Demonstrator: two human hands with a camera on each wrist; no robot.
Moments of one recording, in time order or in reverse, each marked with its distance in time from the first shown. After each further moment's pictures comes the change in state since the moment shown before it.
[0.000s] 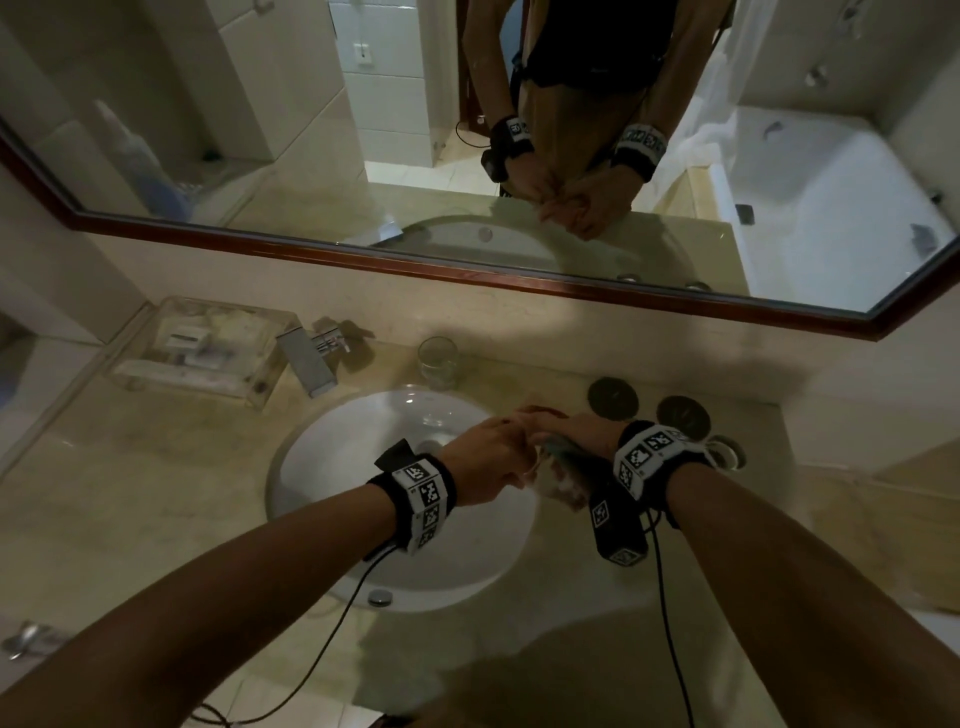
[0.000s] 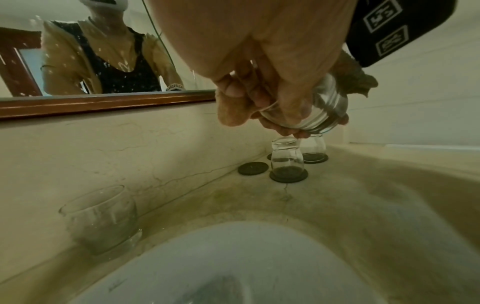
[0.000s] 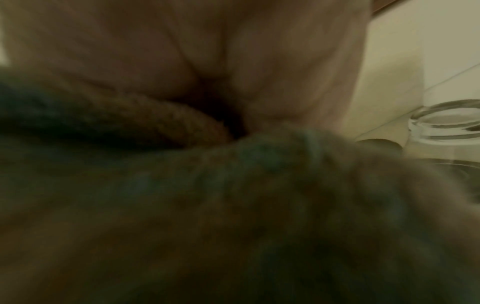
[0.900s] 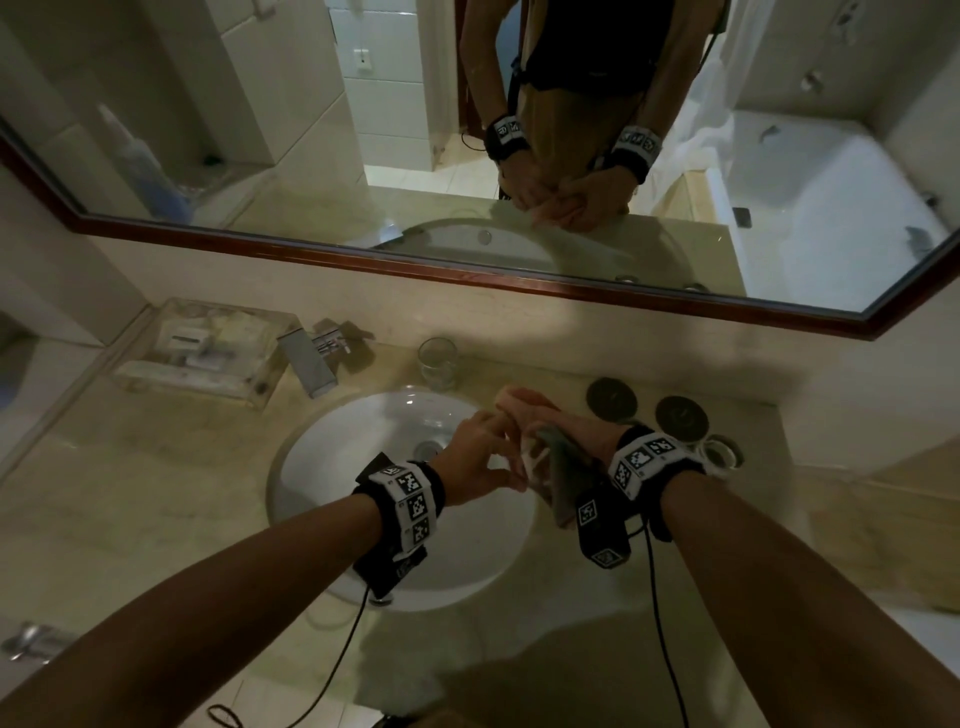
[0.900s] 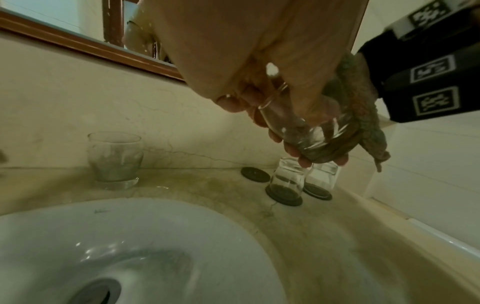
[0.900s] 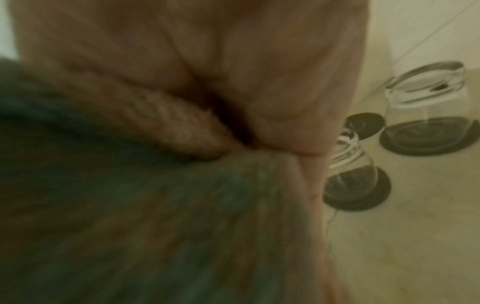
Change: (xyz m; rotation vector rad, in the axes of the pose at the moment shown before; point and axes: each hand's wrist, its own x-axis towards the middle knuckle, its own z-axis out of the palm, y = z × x) left_hand -0.008 -0.014 0.017 -0.408 0.239 -0.119; right_hand -0.032 -0.011 0.010 0.407 -0.067 -0.047
